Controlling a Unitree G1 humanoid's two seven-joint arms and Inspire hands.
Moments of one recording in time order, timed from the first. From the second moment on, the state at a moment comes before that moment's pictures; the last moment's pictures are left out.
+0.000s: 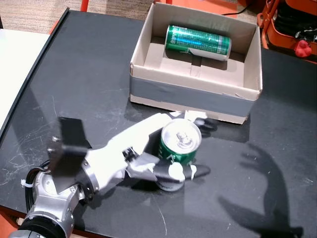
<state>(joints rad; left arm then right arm) -0.69 0.08 -0.01 1.28 0.06 -0.68 -0.79 0.00 0.07 -0.28 0.02 0.79 -1.02 0.66</state>
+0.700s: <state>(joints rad) -0.70 0.14 -0.11 1.31 0.24 -0.81 -0.40 0.00 0.07 -0.25 0.02 0.78 -1.06 0.59</state>
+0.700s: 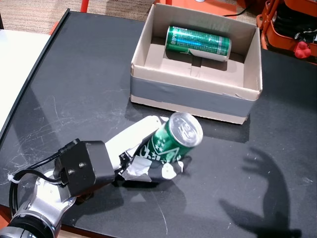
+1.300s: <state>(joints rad) -0.85 0.31 -0.22 1.31 0.43 -0.86 -0.15 -0.12 0.07 -0.25 0.21 0.79 -1.09 0.67</state>
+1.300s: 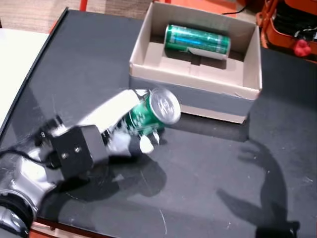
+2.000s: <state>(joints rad) -1.40 0.48 -0.27 1.29 0.56 -1.05 0.23 -0.32 0.12 -0.30 0.46 0.83 -1.14 0.83</state>
